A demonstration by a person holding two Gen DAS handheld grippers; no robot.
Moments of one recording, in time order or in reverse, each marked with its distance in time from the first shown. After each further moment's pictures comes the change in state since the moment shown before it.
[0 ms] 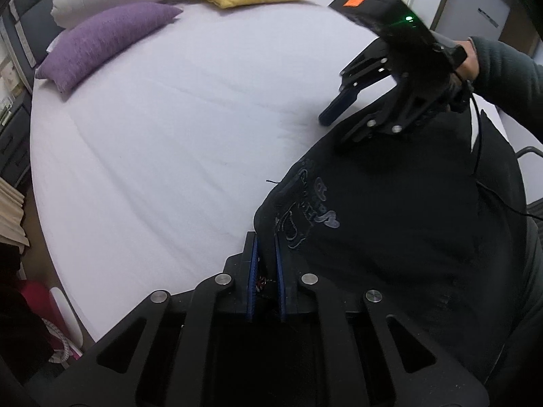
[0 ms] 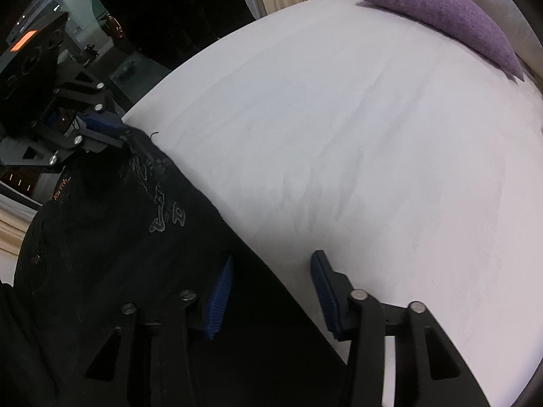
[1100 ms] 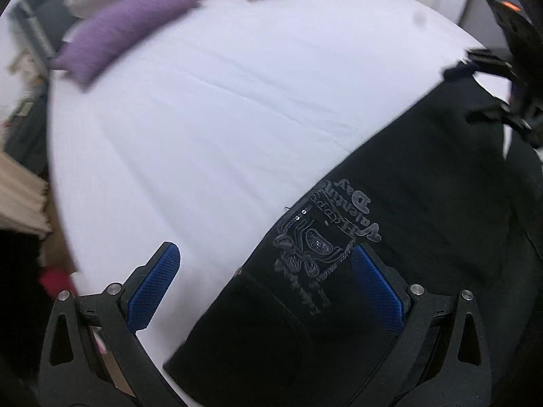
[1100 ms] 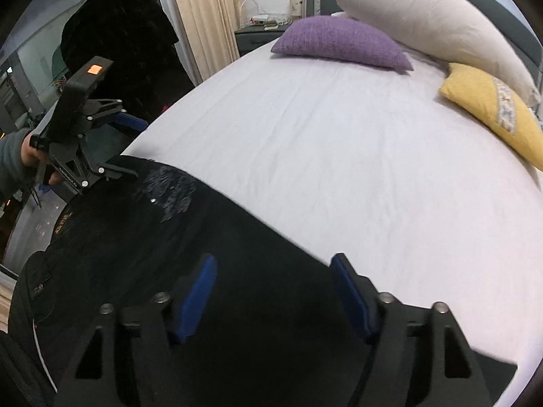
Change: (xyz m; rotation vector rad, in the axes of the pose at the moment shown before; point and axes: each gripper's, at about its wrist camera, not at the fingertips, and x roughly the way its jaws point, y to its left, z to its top) left arm 0.041 0.024 0.033 -0.023 0.115 0.078; right arm -0.080 0.018 -0.079 0.224 -0.256 -0.221
